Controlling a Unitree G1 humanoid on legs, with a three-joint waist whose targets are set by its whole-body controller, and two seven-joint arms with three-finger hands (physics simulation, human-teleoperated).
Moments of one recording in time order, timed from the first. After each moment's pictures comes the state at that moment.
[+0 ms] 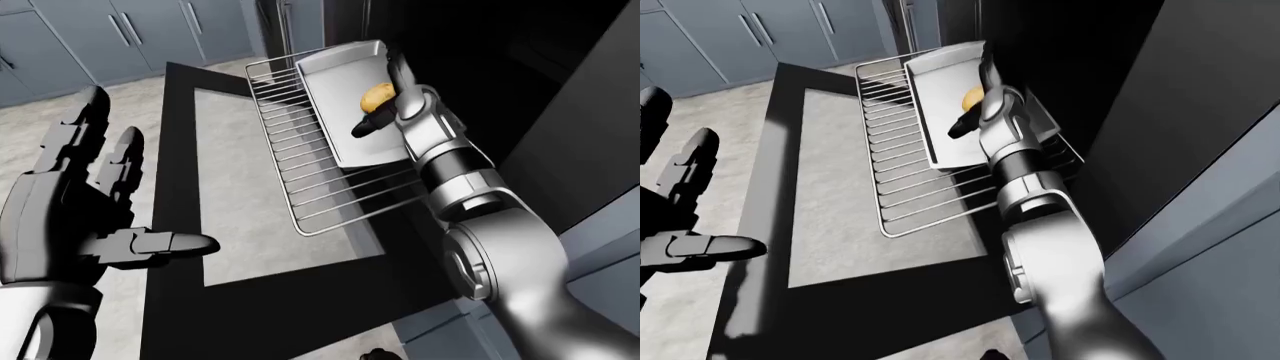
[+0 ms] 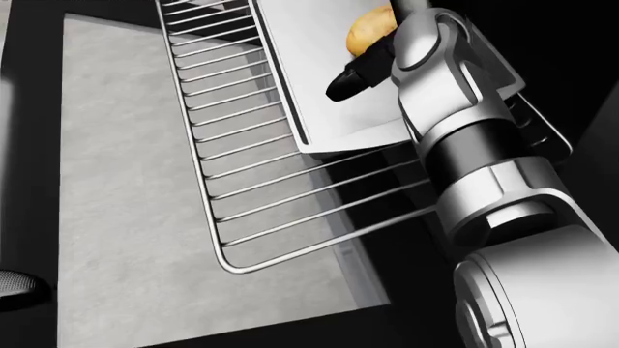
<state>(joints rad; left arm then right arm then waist) -0.21 0.41 0.62 -1.03 -0.77 1.09 0.18 -1.38 -0.16 -0.01 1.14 -0.56 0.32 -0.09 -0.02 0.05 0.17</state>
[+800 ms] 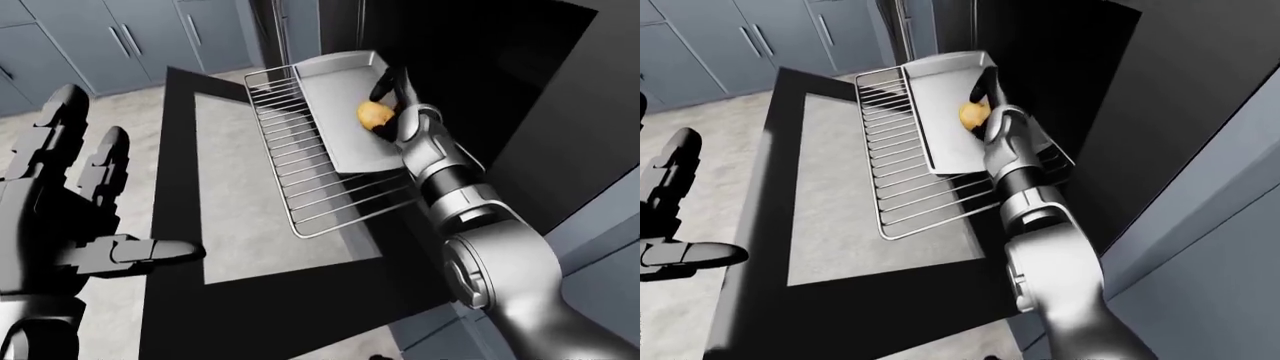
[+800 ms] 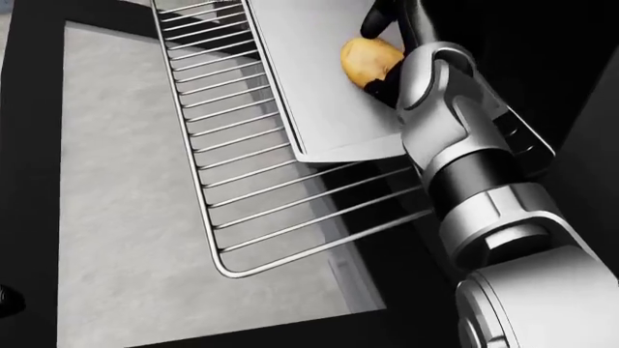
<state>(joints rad) -0.15 0.45 0.69 -1.02 -0.87 1.02 0.21 -1.30 -0.16 0.00 1.18 -0.76 0.24 -0.27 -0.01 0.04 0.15</state>
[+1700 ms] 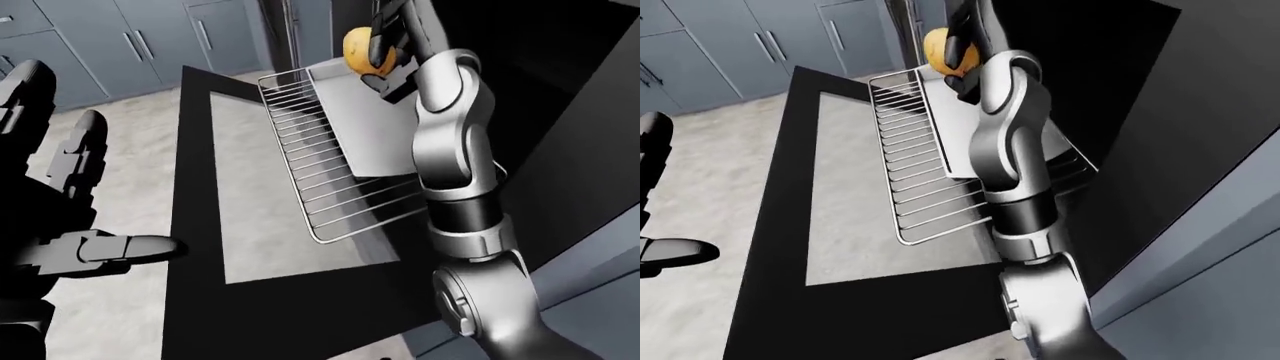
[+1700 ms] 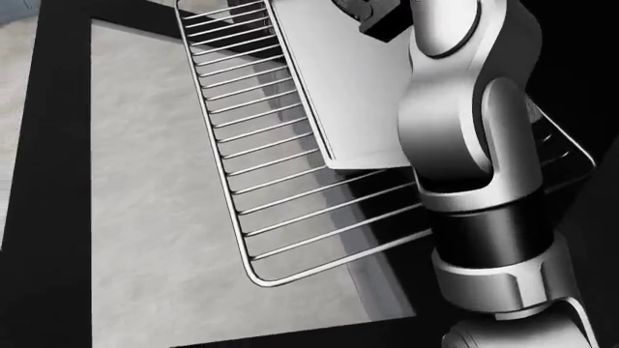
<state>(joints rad) -0.15 0.60 0.77 -1.01 -1.14 0.98 0.39 -1.12 -0.09 0.02 0.17 -0.92 0.59 0.26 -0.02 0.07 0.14</state>
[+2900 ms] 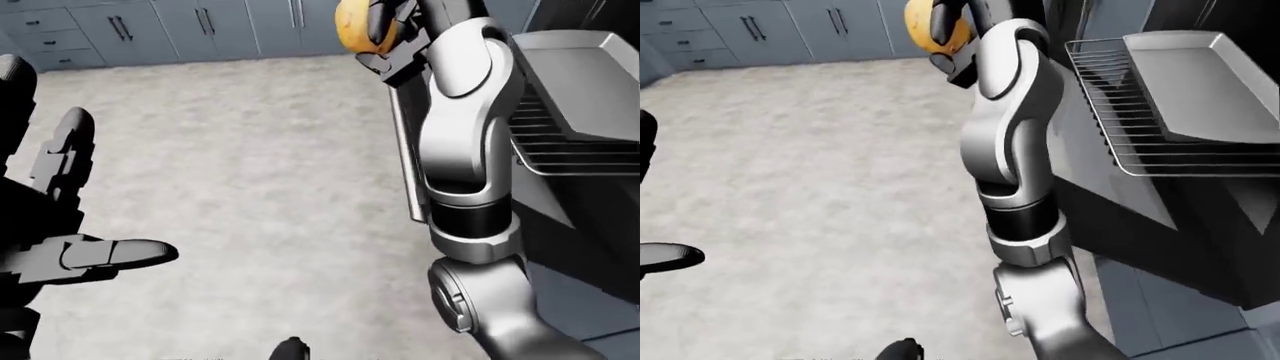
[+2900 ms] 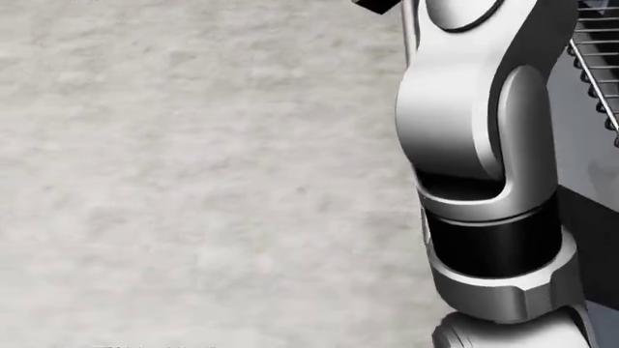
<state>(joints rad) -0.12 0.63 0.81 -1.02 -1.20 0.95 0.41 -1.17 -0.08 0.03 0.00 -0.96 0.69 0.40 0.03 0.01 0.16</state>
